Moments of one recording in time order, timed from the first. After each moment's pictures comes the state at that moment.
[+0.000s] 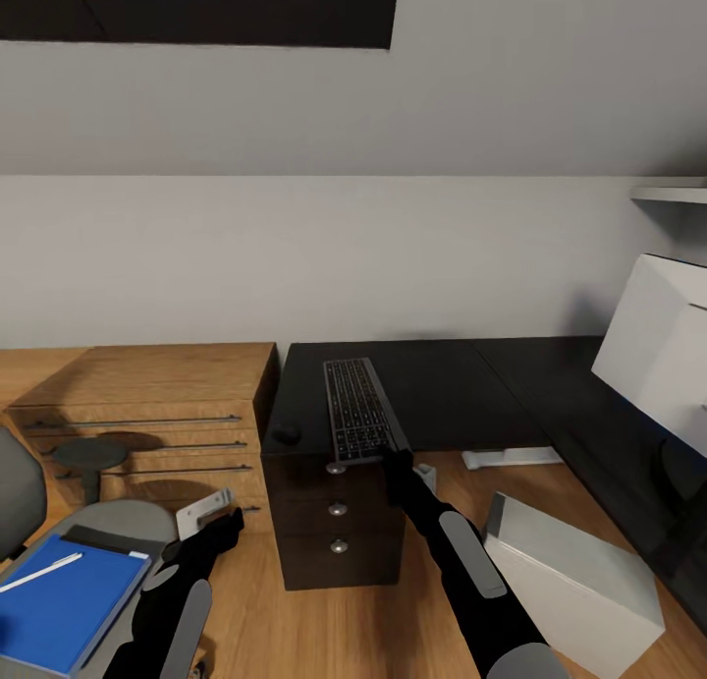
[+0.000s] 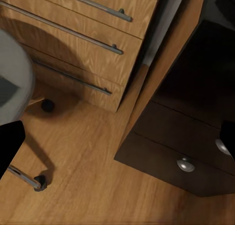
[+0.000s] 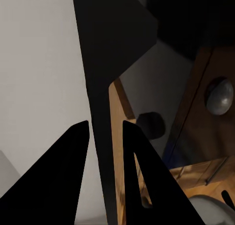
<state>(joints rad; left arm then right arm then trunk) -0.15 -0.12 0.05 -1.50 0.28 0.49 0.42 -0.47 0.17 0.11 -0.99 -1.47 0.21 -0.02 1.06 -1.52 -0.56</state>
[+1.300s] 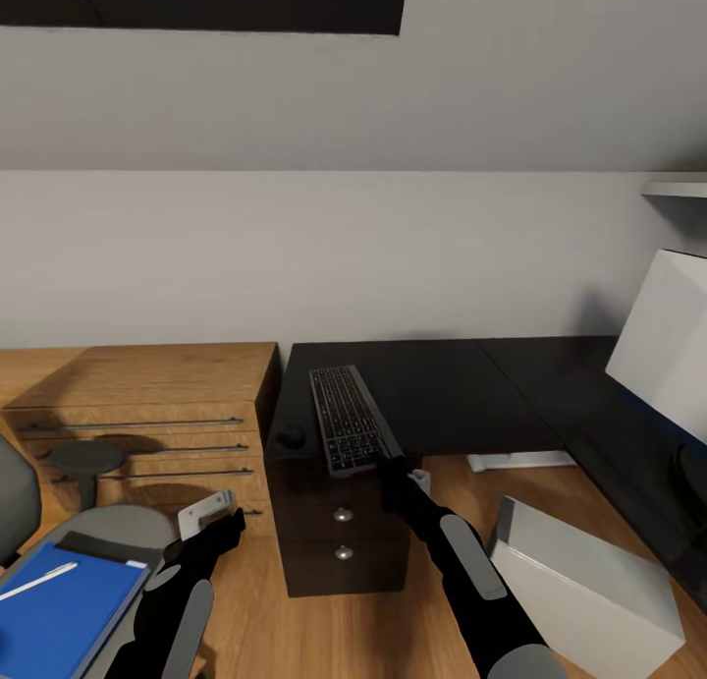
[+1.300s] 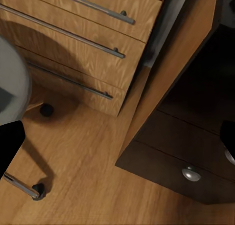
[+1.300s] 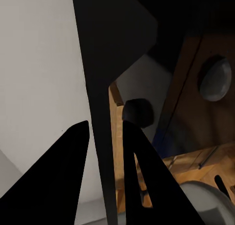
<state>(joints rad) -0.15 -0.12 0.04 -1.50 0.28 0.49 0.43 -0.47 0.17 0.10 -0.96 -1.47 0.29 -0.02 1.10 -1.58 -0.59</state>
